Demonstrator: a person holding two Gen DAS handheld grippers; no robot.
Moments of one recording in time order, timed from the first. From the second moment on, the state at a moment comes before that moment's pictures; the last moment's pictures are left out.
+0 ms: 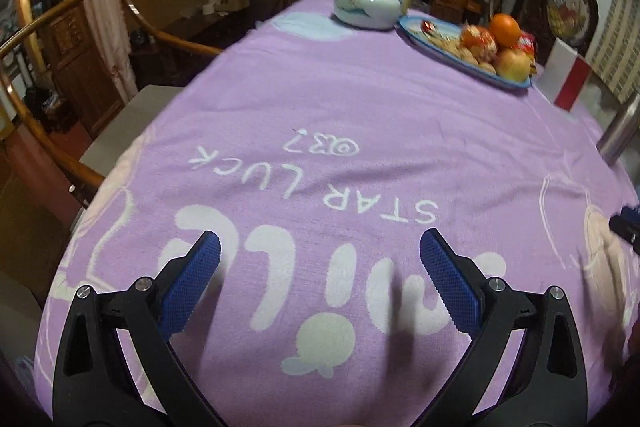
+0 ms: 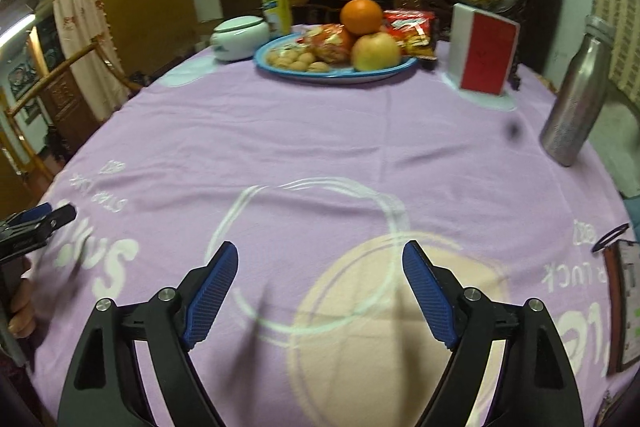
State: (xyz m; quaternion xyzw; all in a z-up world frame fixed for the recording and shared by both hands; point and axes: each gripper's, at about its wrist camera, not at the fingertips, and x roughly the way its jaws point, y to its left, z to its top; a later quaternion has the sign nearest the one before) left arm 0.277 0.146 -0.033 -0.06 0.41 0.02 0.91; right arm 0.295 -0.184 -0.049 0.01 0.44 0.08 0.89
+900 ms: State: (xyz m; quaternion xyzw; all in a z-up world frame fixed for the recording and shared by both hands) left arm -0.079 0.258 -0.074 -0.21 0.42 0.42 0.78; right arm 0.152 -0.026 0.010 -0.06 0.37 0.39 0.84
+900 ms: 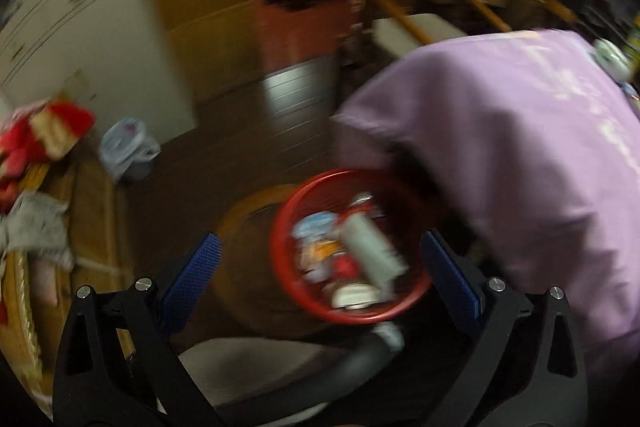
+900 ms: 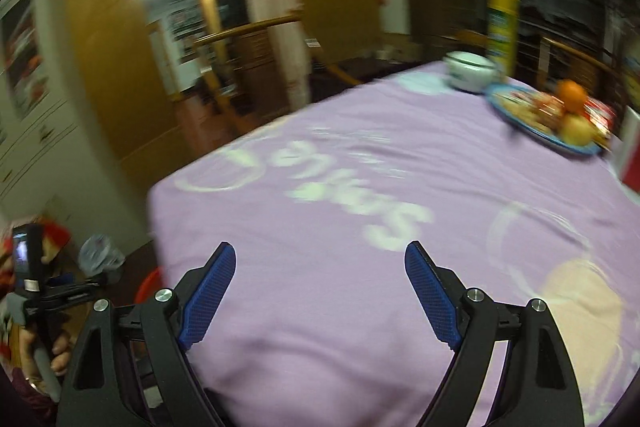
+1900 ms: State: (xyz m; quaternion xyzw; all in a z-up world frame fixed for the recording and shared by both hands) left arm -0.106 0.322 -0.128 -0.21 0.41 0.42 0.78; right arm 0.015 0.199 -0.088 -0.27 0.46 0.49 0.69
